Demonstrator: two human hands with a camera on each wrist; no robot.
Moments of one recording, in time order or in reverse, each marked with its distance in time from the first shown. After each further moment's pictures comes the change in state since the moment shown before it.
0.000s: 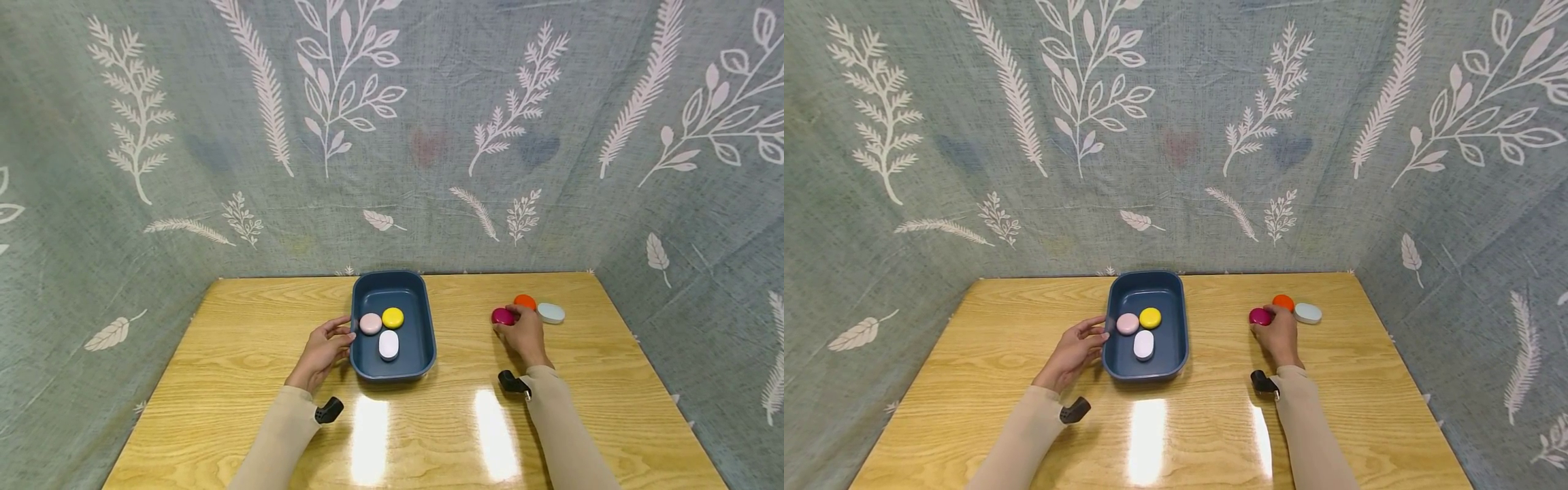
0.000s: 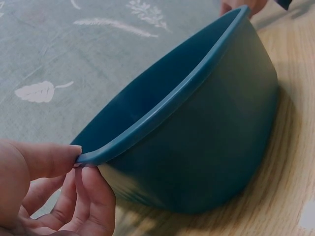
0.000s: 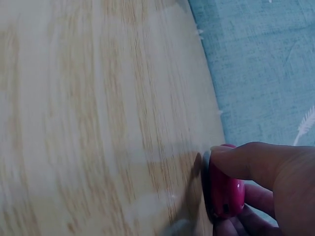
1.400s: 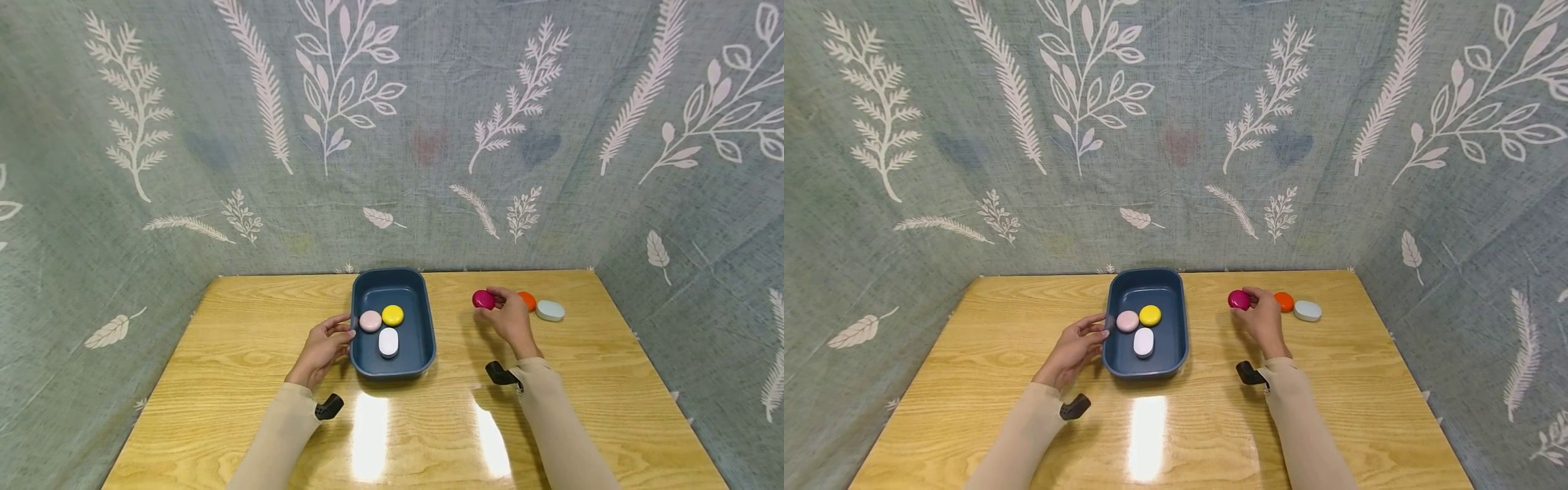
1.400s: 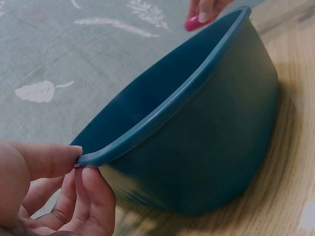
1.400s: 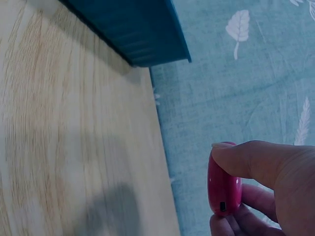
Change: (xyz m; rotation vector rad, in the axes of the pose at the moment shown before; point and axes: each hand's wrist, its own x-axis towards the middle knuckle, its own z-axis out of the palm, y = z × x) left_hand 0.000 0.000 0.001 -0.009 0.002 0.005; right_hand -0.005 -0.059 -0.001 0.119 -0.053 -0.073
